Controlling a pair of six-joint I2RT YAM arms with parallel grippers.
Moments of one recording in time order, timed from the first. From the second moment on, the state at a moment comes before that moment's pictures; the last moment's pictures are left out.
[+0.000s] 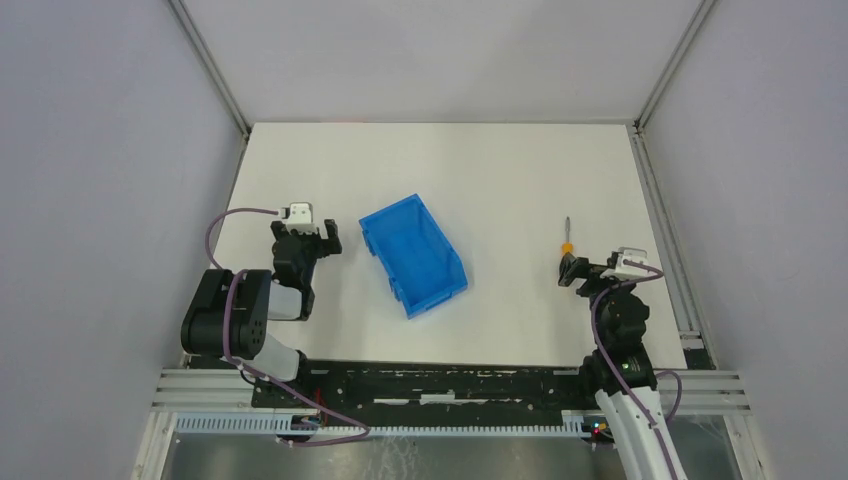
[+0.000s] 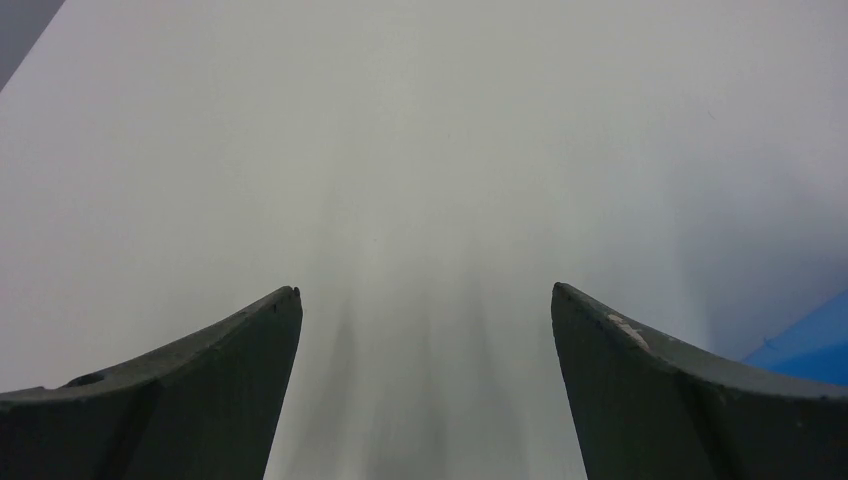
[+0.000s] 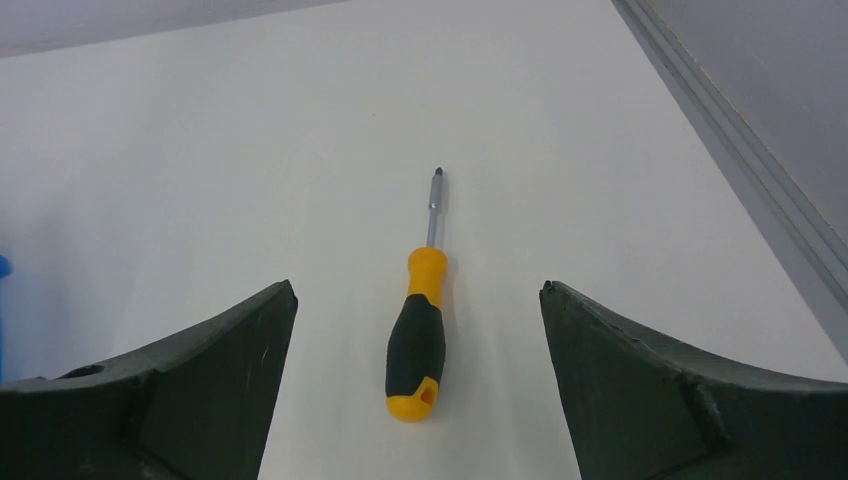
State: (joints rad) left arm -0.02 1.53 0.24 1.11 -0.04 -0.01; right arm 0.13 0.11 0.07 -0.03 0.20 0.14
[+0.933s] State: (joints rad) left arm -0.02 1.53 0.24 1.11 -0.04 -0.01; right arm 0.09 1.51 1.06 -0.55 0.18 0.05
